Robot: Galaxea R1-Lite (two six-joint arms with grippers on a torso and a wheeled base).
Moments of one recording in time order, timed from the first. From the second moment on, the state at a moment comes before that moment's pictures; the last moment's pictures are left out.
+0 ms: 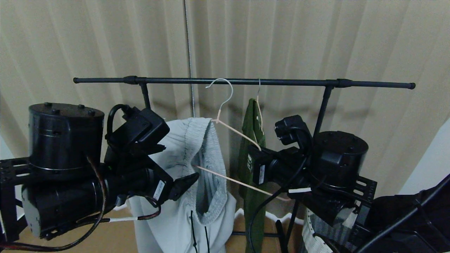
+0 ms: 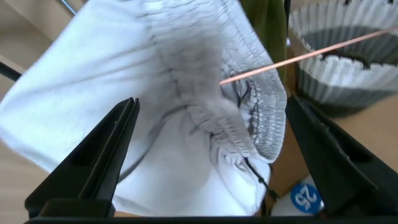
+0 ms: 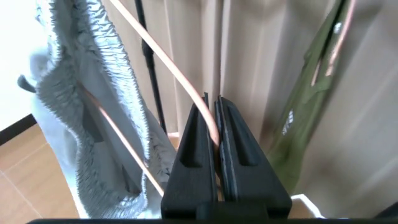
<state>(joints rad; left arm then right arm) -0.62 1.44 -0.74 -0.29 0.09 0.26 0.77 1.86 -0.73 -0.99 -0.27 0.17</state>
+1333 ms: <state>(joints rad) -0.33 1.33 -0.69 -0.35 -0.42 0.38 0.63 1.68 -0.54 -0.99 0.17 0.12</state>
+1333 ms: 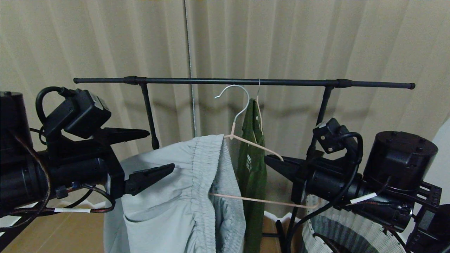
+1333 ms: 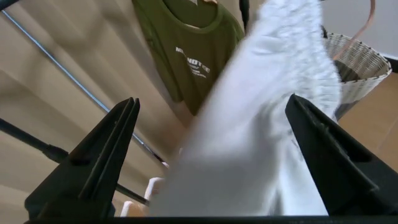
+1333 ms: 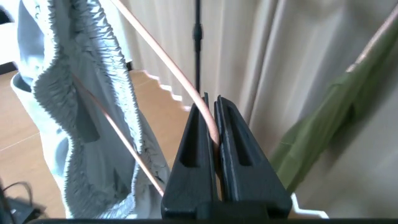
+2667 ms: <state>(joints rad) -0.38 1.40 -0.64 -0.35 -0.48 0.45 0.65 1.68 -0.52 -1.07 0.39 0.06</state>
